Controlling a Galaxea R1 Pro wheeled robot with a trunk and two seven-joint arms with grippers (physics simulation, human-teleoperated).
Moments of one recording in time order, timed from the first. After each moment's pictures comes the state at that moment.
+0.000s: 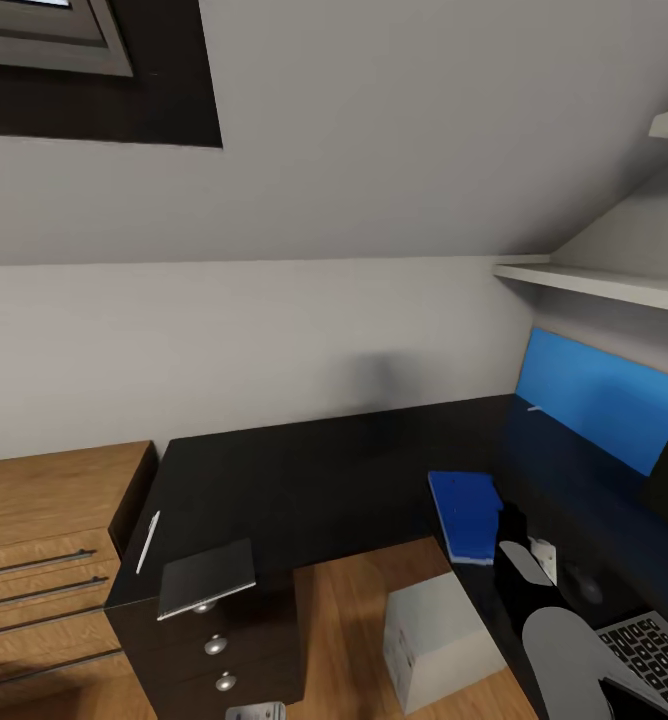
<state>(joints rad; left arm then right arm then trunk) 0.02 0.08 -0.59 -1.15 0.61 0.20 0.42 -0.73 0.00 -0.45 -0.44 -1.21 -0.33 -0.04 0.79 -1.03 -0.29</state>
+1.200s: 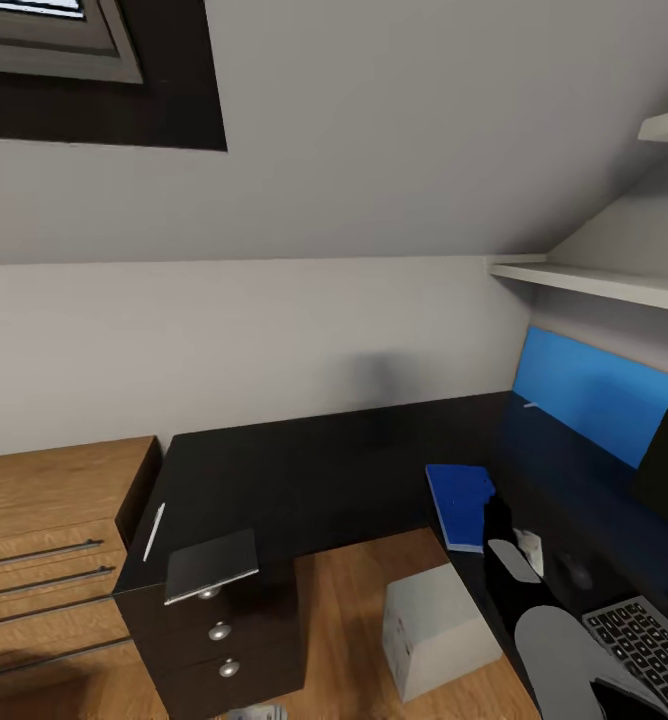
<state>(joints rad) 0.02 0.08 -0.60 -1.15 0.62 0.20 0.41 -0.72 0.02 -0.37 -0.44 -1.21 -0.31 -0.03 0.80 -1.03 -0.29</state>
